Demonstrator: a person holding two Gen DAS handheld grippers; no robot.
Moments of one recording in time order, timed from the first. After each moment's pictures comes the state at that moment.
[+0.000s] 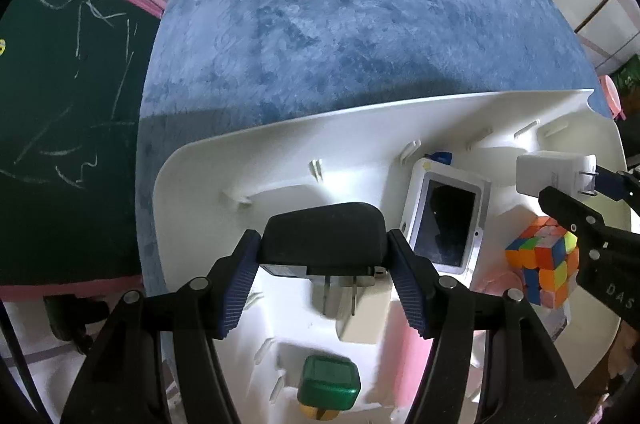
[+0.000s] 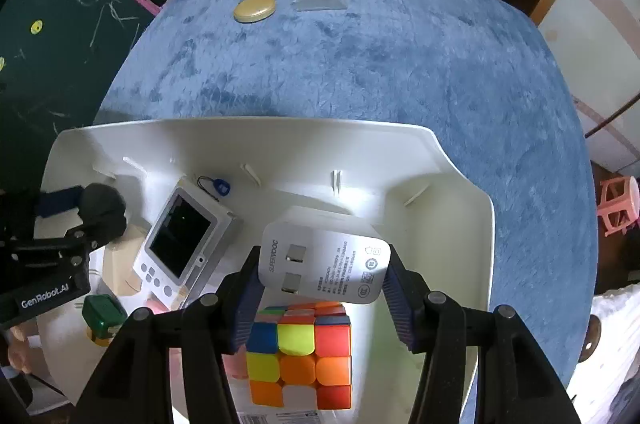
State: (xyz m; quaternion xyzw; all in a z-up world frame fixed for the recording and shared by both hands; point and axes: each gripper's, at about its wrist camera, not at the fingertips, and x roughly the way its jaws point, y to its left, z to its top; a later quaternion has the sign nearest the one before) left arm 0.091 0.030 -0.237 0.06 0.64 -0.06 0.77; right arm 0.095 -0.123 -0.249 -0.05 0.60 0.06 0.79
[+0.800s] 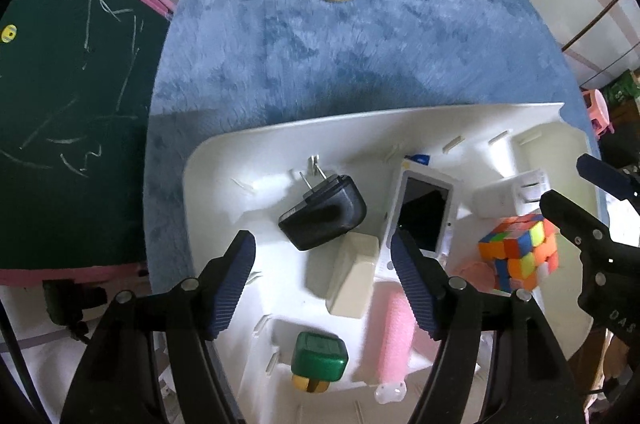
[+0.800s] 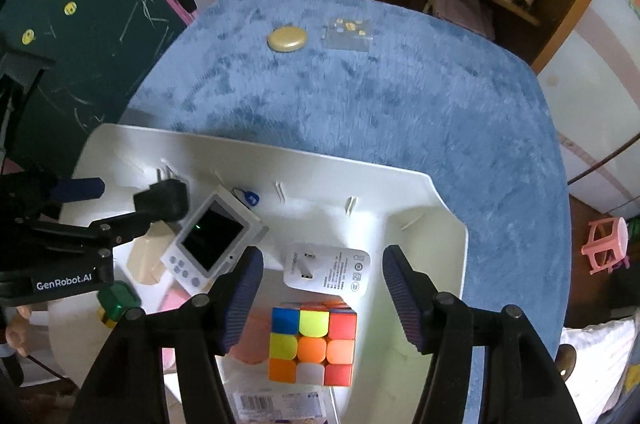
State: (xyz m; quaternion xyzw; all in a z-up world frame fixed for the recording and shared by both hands) left arm 0.080 0.038 -0.207 0.03 0.63 -0.06 0.77; right arm 0.080 -0.106 -0.207 -0.09 0.56 0.08 0.82
